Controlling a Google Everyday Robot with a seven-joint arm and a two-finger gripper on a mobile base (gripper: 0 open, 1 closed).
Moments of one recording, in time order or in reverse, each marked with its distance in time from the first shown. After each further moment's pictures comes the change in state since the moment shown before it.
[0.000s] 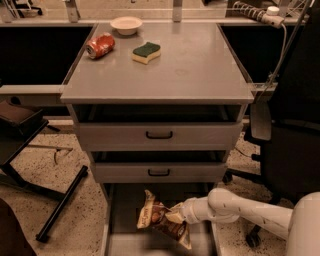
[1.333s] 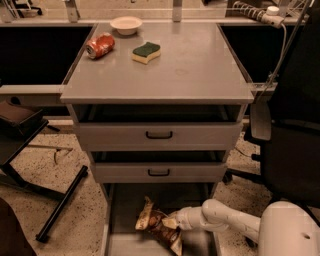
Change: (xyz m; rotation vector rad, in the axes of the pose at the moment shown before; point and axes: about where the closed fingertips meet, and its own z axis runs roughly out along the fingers) arm 0.064 -0.038 0.085 -0.017 -0.056 0.200
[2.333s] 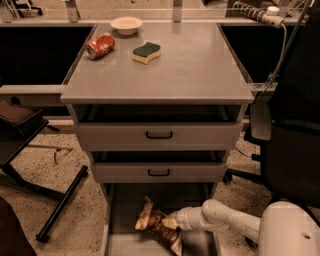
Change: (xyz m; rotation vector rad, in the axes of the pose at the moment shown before) arm 0.000 0.000 0.000 0.000 0.000 0.000
